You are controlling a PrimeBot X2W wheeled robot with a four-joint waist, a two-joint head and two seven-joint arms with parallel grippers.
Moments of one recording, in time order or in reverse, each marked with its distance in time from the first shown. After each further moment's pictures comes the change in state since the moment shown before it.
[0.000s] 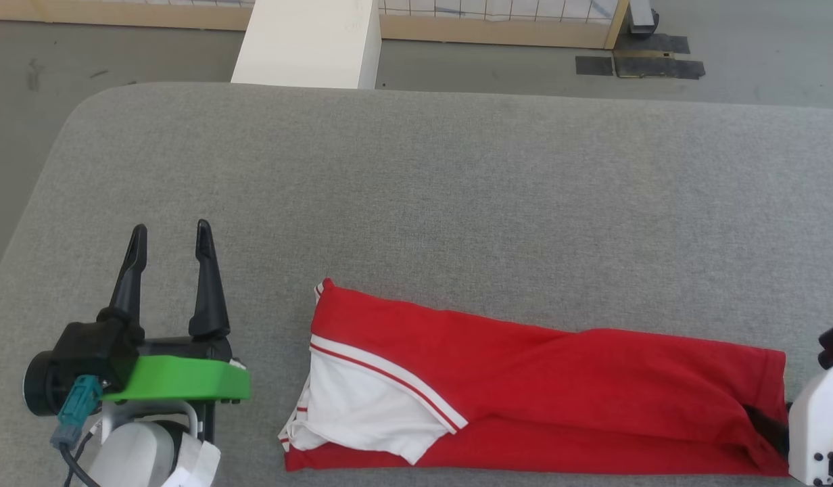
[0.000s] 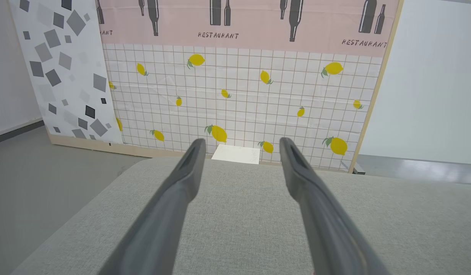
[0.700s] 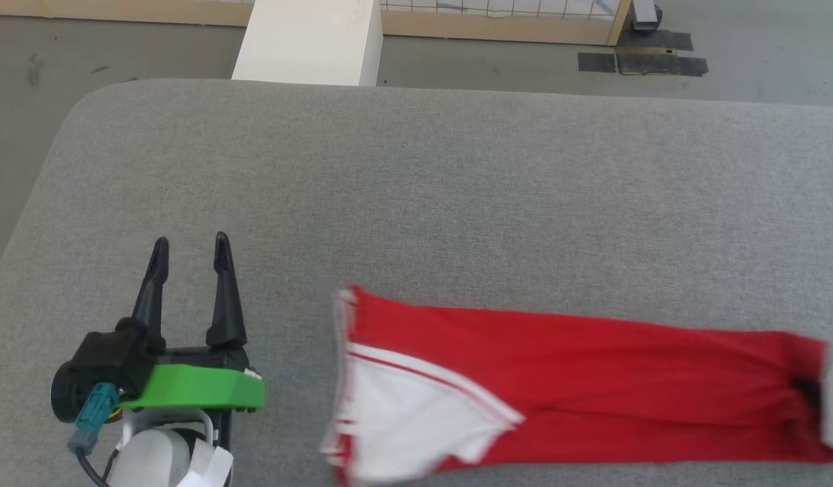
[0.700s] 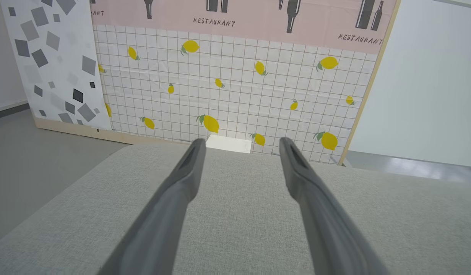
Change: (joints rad) left arm 0.016 -0.158 0.119 0.059 0.094 -0.154 -0.003; right arm -0.122 -0.057 0.016 0.159 0.031 0.005 -0.033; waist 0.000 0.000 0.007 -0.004
